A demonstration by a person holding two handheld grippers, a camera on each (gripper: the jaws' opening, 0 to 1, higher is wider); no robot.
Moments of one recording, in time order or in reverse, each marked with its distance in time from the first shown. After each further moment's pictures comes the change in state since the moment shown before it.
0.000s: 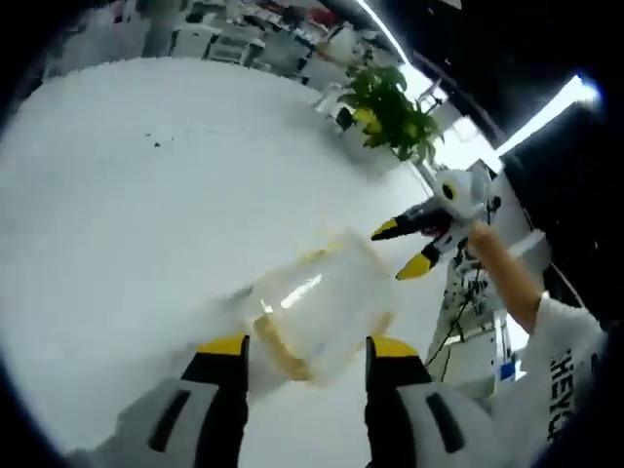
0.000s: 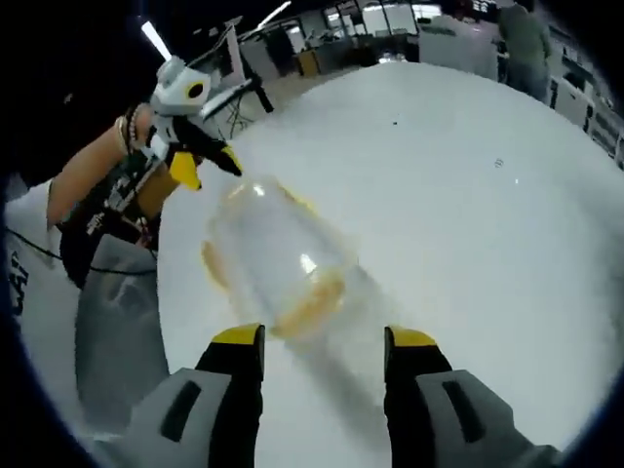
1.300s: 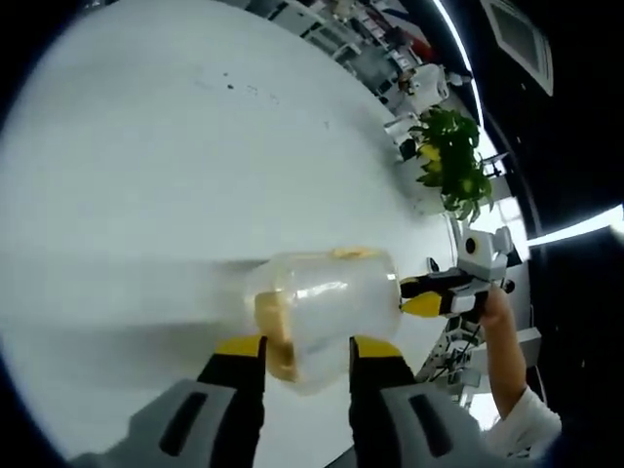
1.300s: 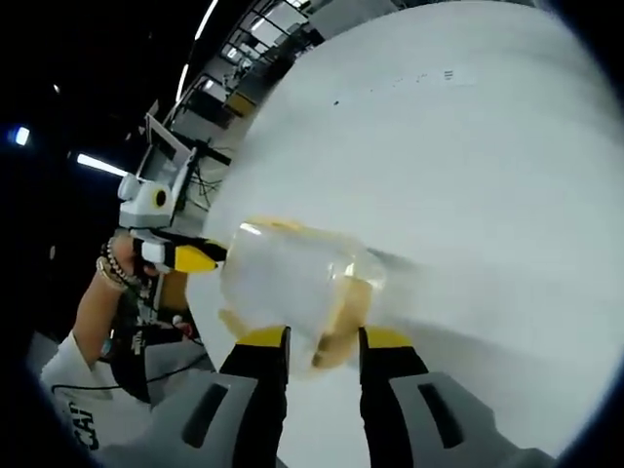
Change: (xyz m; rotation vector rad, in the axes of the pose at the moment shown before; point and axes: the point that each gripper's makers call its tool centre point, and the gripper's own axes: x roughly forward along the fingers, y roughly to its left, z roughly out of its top) left arm 0.019 0.003 -0.025 -0.253 0.054 0.109; right arm 0.024 0.020 -0.014 0.435 0.051 0.026
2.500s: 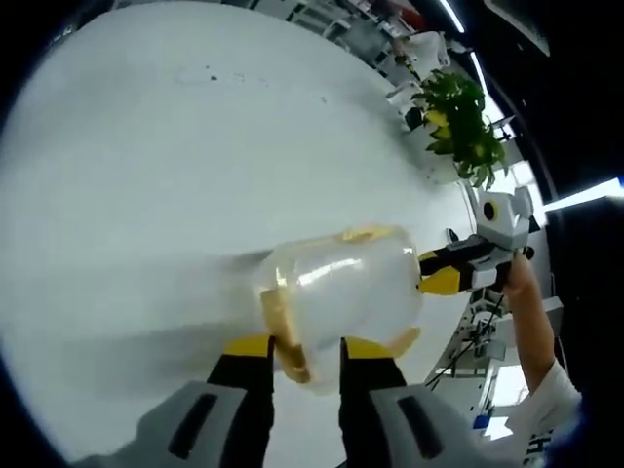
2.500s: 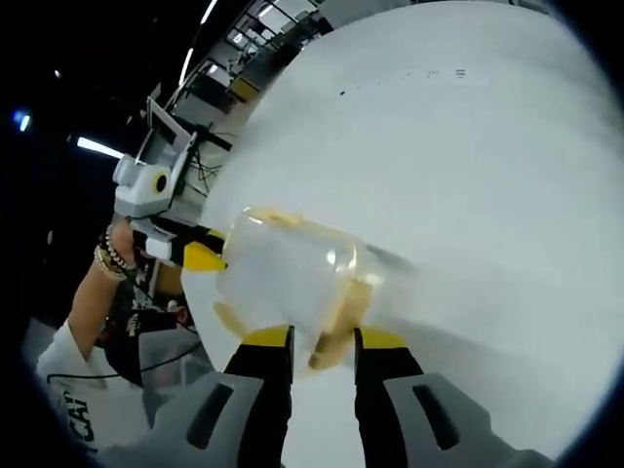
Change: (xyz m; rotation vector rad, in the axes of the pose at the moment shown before) left arm 0.009 0.008 -0.006 0.101 0.085 0.077; right arm 0.004 -0.003 0.000 -0.044 0.049 -0.001
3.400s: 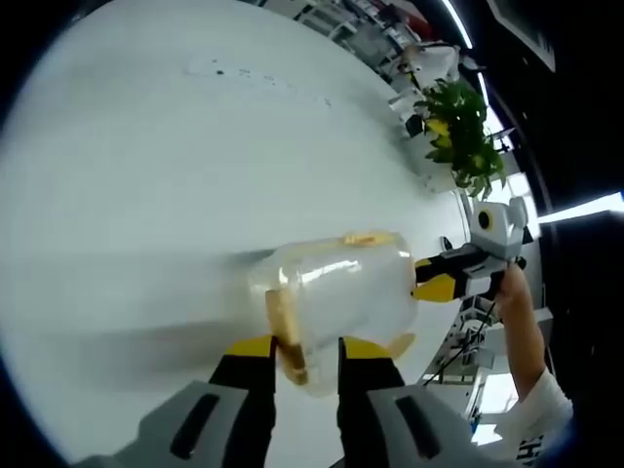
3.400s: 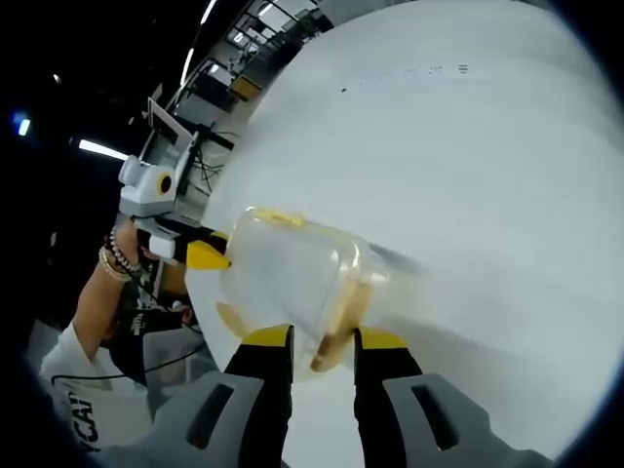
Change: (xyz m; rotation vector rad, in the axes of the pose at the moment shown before) left arm 0.000 0.000 -0.004 -0.041 -0.008 -0.044; right arm -0.005 0.004 0.010 0.017 -0.001 0.024
